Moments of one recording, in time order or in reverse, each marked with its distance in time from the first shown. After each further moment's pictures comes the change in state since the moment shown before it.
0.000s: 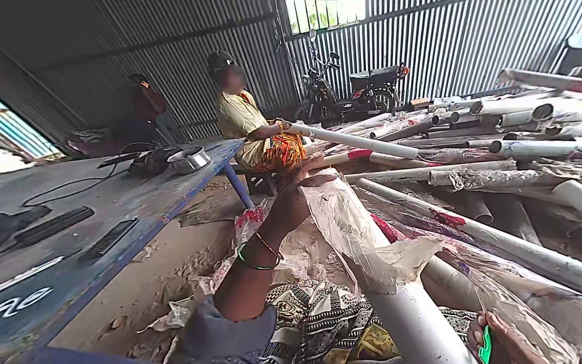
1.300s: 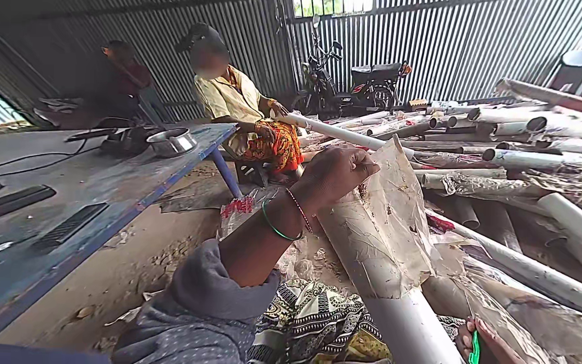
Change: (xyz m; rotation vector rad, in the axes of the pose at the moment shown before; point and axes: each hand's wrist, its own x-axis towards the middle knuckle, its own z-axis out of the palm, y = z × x) left_hand 0.079 0.056 0.018 0.070 -0.263 -0.144; right_hand 0.013 -0.003 -0.005 -0.032 0.023 0.042
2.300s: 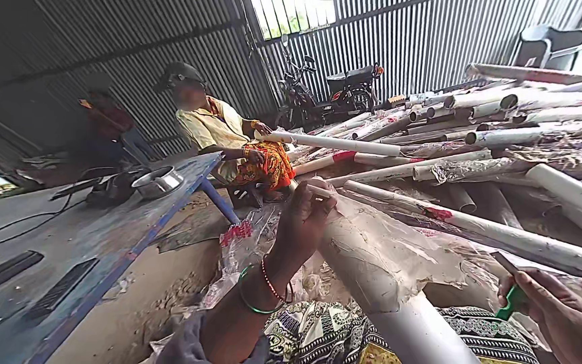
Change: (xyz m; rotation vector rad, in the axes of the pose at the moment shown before) left_hand -0.057 -0.007 0.029 -0.468 0.400 0.080; right_hand 0.022 -0.067 0.000 -0.358 0.154 -0.374
